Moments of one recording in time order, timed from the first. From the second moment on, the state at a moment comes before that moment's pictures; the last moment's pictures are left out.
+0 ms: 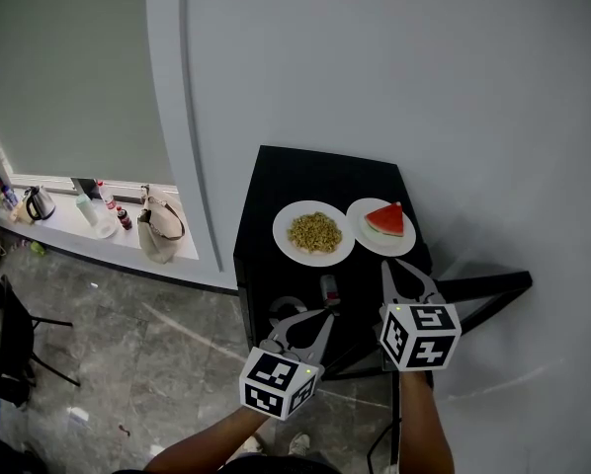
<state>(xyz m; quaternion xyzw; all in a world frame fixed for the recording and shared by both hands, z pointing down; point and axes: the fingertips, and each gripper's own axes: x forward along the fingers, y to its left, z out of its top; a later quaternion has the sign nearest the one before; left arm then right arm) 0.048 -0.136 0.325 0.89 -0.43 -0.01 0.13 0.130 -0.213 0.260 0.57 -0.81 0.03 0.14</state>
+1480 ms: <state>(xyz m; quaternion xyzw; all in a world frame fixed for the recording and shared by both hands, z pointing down) 0.013 -0.098 0.343 0.85 -0.51 0.03 0.10 0.053 -0.096 0.348 0.47 -0.88 0.08 0.09</state>
